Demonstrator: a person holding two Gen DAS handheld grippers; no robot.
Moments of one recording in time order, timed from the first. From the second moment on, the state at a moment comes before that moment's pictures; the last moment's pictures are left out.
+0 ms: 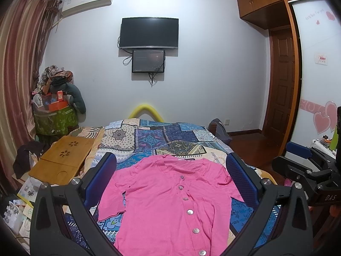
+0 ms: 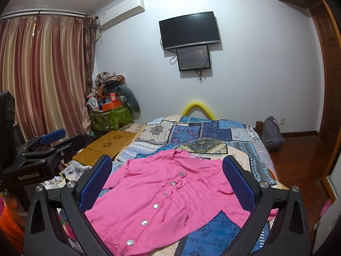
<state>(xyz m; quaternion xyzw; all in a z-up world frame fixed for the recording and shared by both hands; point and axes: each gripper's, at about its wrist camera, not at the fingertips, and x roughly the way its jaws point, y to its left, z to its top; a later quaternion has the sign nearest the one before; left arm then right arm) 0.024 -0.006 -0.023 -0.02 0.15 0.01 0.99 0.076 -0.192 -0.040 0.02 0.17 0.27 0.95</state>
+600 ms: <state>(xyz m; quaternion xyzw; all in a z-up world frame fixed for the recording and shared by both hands) 0.023 -0.004 -0.022 -0.02 0.15 0.01 0.99 0.077 -0.192 -0.038 0.02 0.17 0.27 0.95</state>
